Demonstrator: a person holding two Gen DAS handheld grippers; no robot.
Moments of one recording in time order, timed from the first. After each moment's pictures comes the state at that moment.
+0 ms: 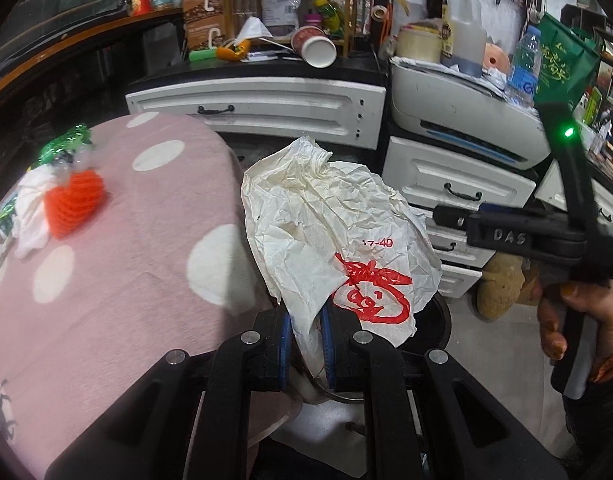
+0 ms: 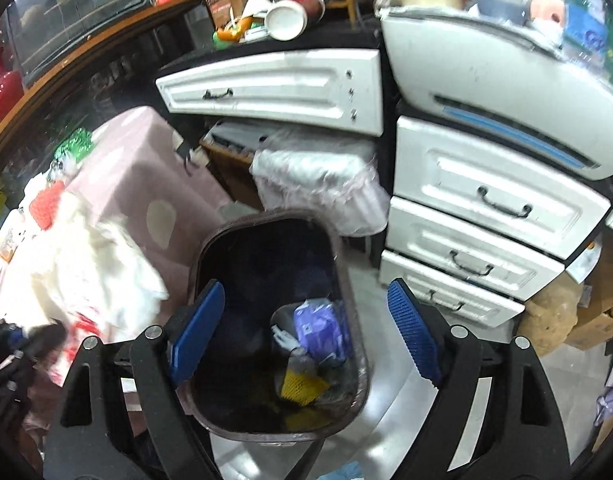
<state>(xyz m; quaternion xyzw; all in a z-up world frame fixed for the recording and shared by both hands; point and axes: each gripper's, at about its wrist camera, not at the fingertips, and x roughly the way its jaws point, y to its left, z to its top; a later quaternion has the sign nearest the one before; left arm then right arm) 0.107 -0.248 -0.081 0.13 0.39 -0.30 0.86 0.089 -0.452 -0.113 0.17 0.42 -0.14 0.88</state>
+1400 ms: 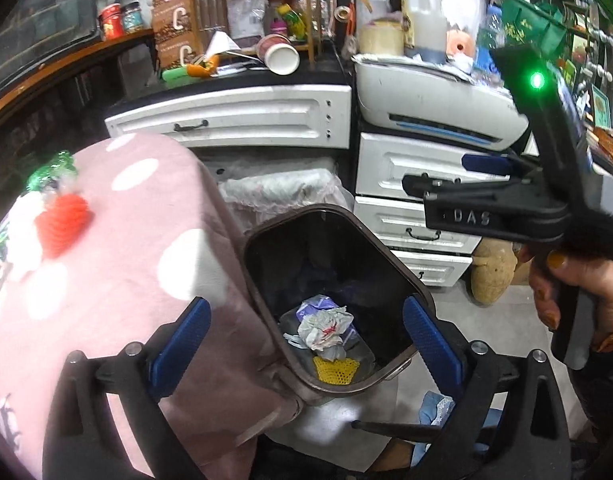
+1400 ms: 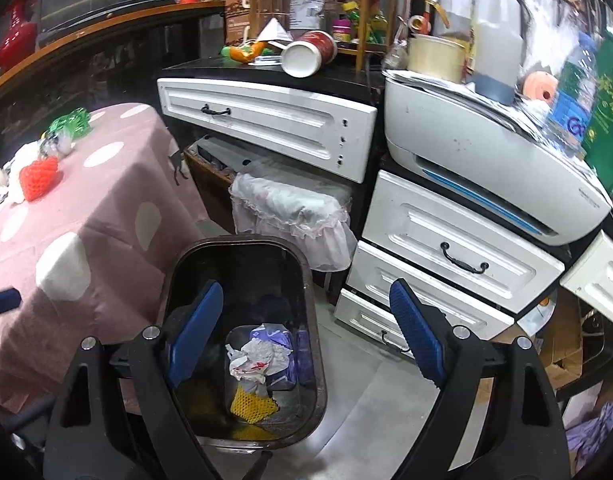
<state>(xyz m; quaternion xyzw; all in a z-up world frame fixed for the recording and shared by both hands) 0.081 -0.249 -0.073 0.16 0.36 -0.33 0.86 0.083 -0.423 -0.086 0.06 0.39 -0.17 0.90</state>
